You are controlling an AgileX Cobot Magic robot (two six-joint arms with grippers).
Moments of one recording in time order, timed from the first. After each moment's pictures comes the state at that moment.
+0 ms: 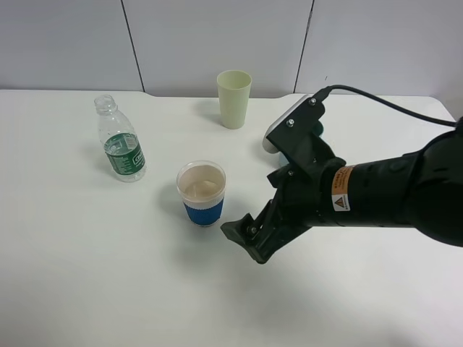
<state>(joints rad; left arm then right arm) 0.03 -0.01 -0.51 0.07 1.05 -0.11 0.88 1.43 -0.51 -0.07 -0.07 0.02</state>
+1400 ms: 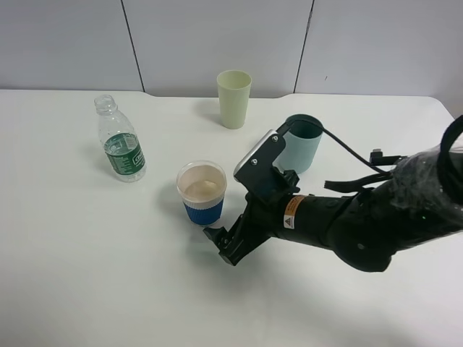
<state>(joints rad) 0.03 -0.01 -0.51 0.07 1.05 -0.11 0.88 1.85 -0.51 0.12 -0.64 -0.25</state>
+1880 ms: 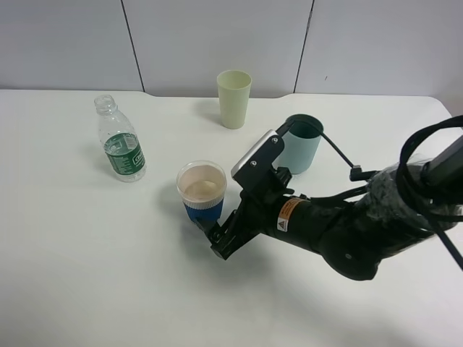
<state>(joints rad) 0.03 -0.01 -0.51 0.07 1.05 -0.11 0.88 1.96 -0.51 0.11 -0.87 -0.25</state>
